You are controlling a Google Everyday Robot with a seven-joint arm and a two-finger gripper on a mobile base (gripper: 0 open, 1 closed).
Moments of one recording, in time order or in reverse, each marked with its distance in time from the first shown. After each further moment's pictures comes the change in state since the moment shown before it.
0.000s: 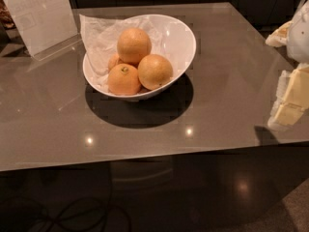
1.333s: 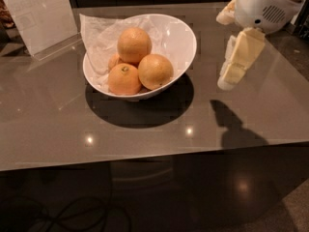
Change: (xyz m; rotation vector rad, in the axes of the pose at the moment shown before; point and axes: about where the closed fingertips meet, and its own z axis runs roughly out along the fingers) arm -0.086 -0.057 0.022 -0.061 -0.194 -0.076
